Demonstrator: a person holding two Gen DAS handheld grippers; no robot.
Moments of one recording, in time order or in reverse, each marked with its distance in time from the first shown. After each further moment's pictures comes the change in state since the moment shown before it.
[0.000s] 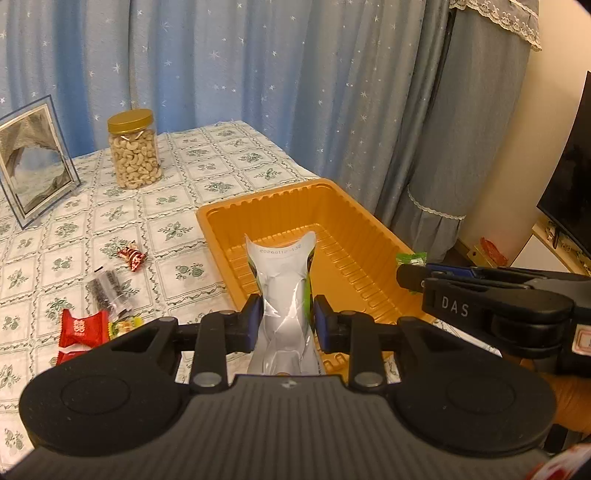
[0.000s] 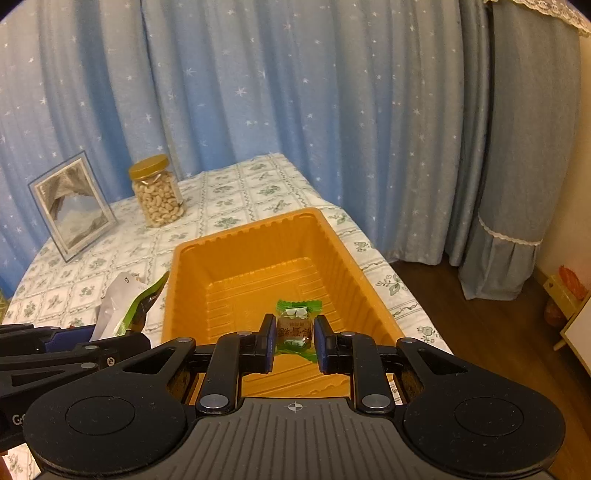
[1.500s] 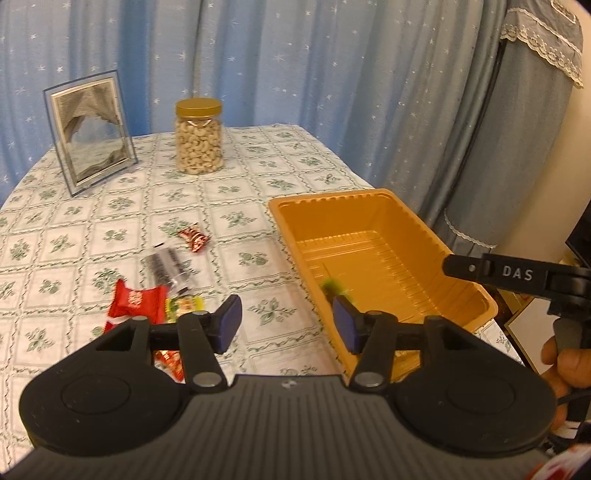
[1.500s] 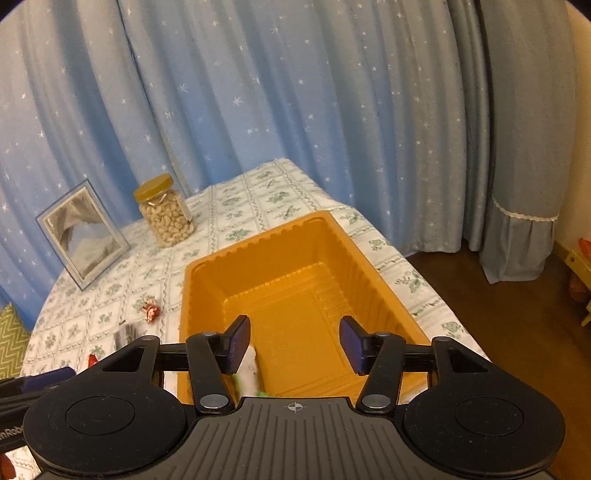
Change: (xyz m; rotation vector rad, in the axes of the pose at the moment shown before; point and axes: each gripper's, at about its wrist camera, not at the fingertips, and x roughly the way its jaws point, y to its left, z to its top) left arm -0.026 0.054 -0.022 -0.135 -0.036 0.104; right arm 0.008 -0.007 0.005 0.111 -0.011 0.071
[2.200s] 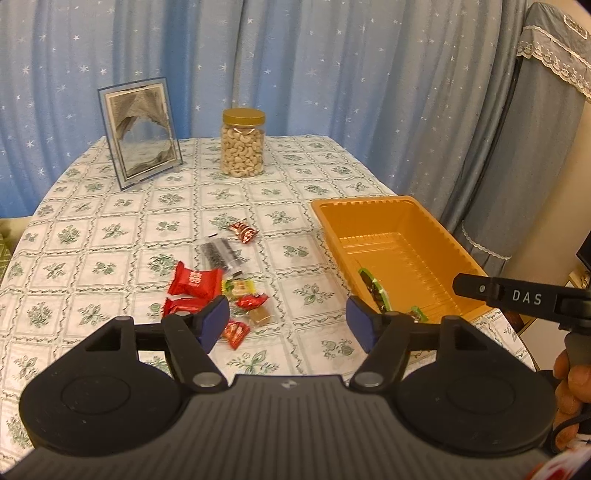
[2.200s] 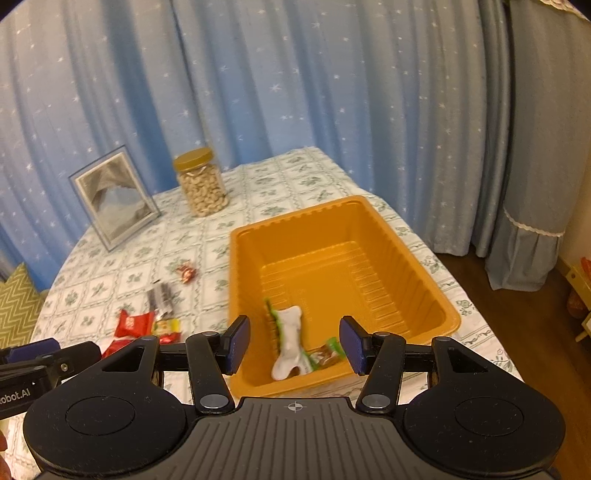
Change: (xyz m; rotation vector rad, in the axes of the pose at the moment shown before) left arm -0.059 0.029 -0.021 -0.038 -0.035 0.067; right arm -0.041 0.053 -0.028 -0.109 0.034 0.023
